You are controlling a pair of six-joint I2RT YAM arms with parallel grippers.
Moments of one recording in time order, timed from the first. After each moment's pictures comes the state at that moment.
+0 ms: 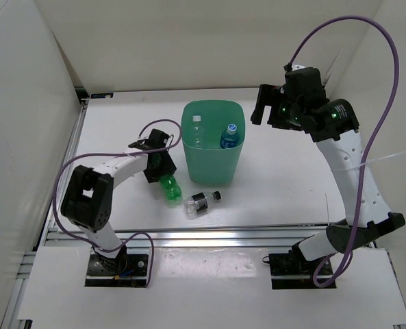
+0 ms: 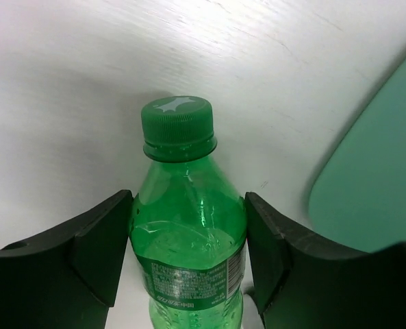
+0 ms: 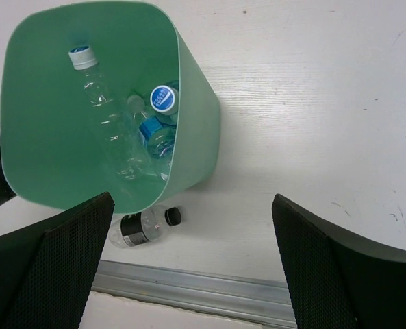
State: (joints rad) left arm -0.41 1.69 1.07 -0.54 -0.15 -0.82; right arm 0.46 1.46 1.97 -1.17 0.12 0.42
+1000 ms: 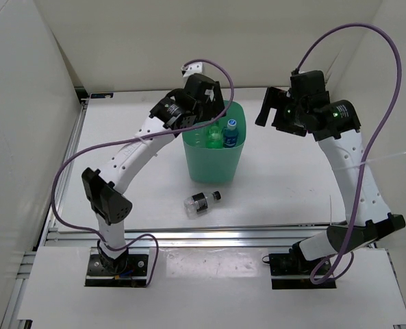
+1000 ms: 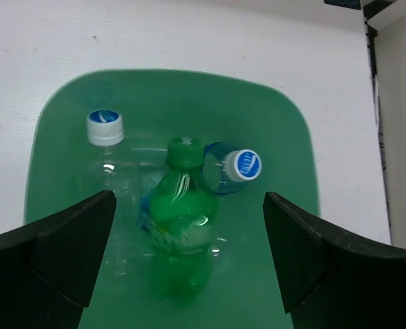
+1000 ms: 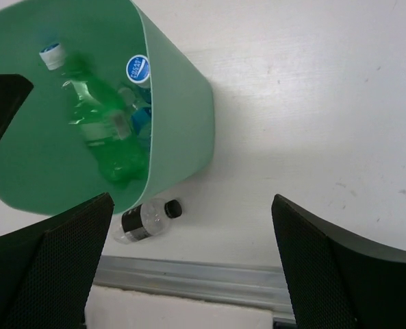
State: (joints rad) left arm -0.72 1.86 2.09 -0.79 -0.38 -0.64; right arm 0.39 1.45 1.91 -1.18 0.08 0.46
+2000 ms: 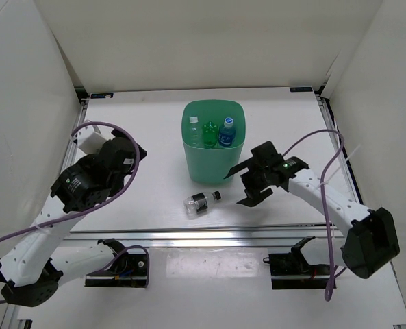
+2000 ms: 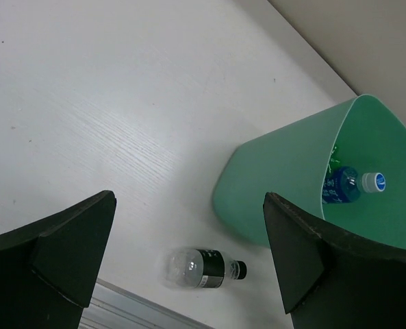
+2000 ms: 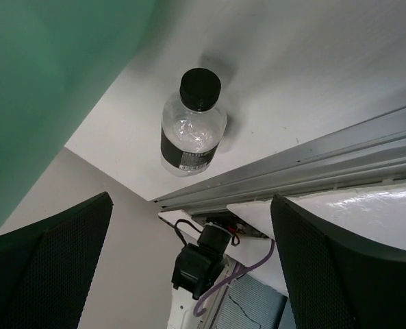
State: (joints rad) left arm -0.74 0.98 1.41 -1.17 -0.83 -1.14; right arm 0.57 1.24 0.93 -0.77 -0.22 1.57
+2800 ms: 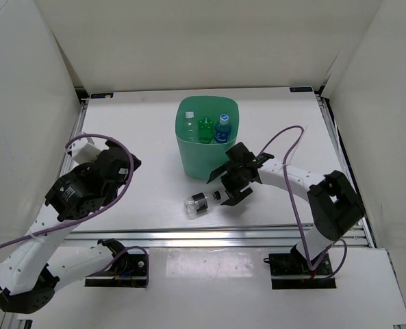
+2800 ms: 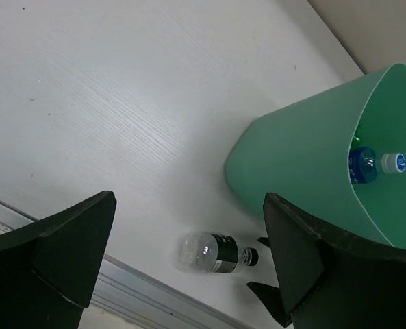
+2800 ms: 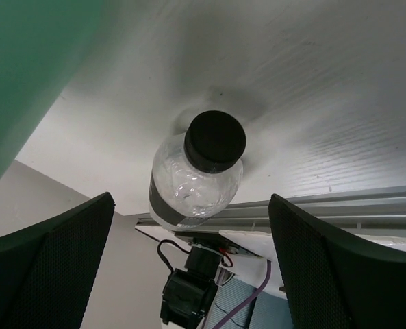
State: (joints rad) left arm -0.74 0.91 1.35 -1.27 -0.80 -1.25; right arm 0.69 1.60 1.01 -0.57 -0.24 1.59
